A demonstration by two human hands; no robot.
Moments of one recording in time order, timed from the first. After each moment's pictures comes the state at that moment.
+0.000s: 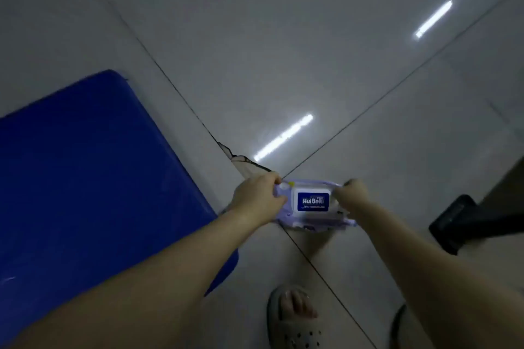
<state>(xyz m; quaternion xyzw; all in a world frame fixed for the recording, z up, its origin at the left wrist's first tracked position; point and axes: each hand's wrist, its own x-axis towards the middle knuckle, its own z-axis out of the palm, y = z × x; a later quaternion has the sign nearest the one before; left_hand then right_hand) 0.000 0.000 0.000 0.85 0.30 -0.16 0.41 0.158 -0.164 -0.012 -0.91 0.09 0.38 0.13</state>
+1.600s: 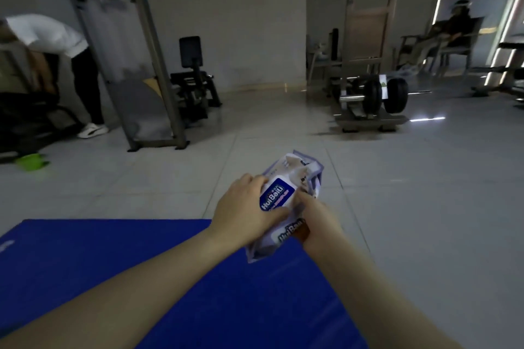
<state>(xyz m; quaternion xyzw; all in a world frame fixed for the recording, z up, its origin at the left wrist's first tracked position) -0.385 -0.002 0.397 0.79 0.55 0.26 0.03 -0.232 -0.002 0.355 -0.45 -0.22 0.63 0.59</state>
